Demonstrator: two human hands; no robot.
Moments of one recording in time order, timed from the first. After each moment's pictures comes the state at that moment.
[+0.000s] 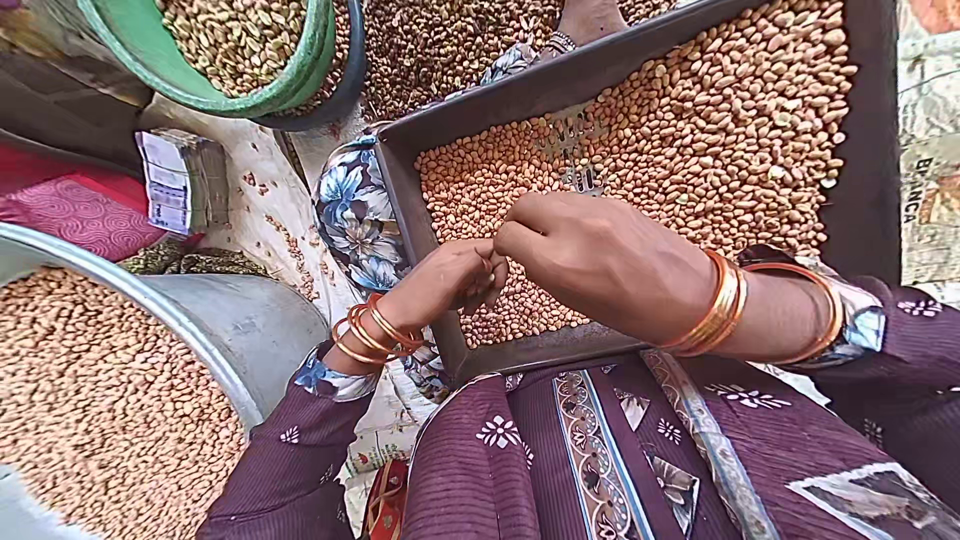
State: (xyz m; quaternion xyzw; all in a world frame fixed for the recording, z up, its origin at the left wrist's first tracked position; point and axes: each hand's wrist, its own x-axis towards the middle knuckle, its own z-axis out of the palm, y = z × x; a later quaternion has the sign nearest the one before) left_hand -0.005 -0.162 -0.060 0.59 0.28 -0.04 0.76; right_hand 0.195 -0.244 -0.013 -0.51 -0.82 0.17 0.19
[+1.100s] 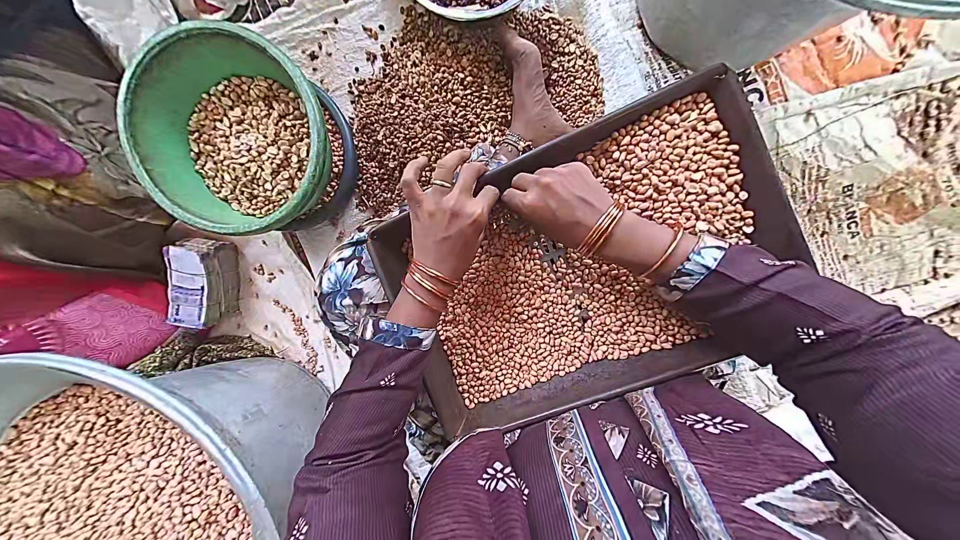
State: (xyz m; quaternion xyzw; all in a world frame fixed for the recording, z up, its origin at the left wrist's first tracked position) left_hand 0.104 -0.083 -0.113 0.96 0.23 0.15 -0.02; right_hand 0.281 -0.171 -0.097 -0.62 -0.77 0.10 0.05
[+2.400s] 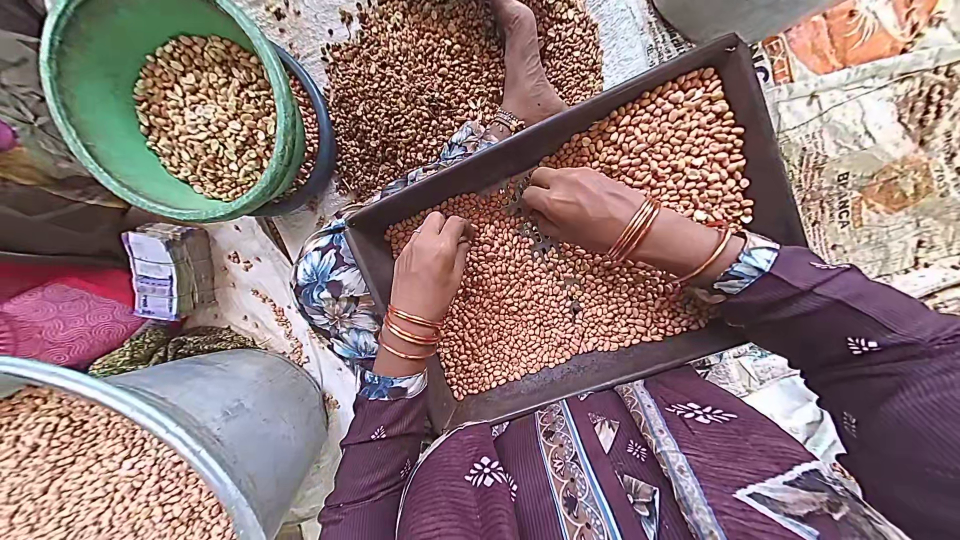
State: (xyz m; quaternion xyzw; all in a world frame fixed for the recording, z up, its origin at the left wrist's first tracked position) left_hand 0.060 -0.120 -0.114 0.91 0.32 0.05 0.24; right_hand 0.303 -0.197 -0.090 -0.60 -0.76 0.23 0.04
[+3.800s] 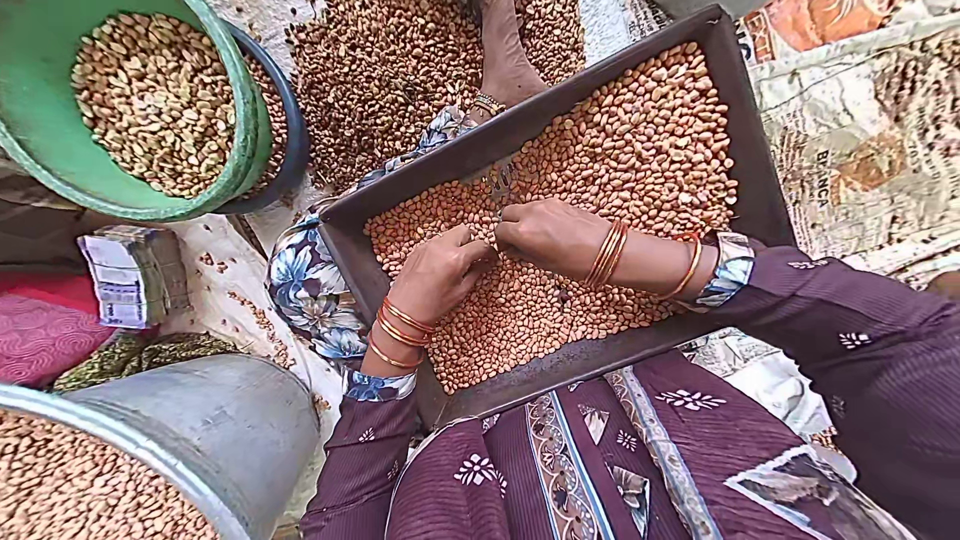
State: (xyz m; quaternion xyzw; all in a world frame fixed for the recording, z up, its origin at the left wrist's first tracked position) left_hand 0.062 -0.130 -0.116 0.93 0.13 0.05 0.34; right_hand 0.271 -0.220 -0.094 -0.56 -0.78 0.29 0.07
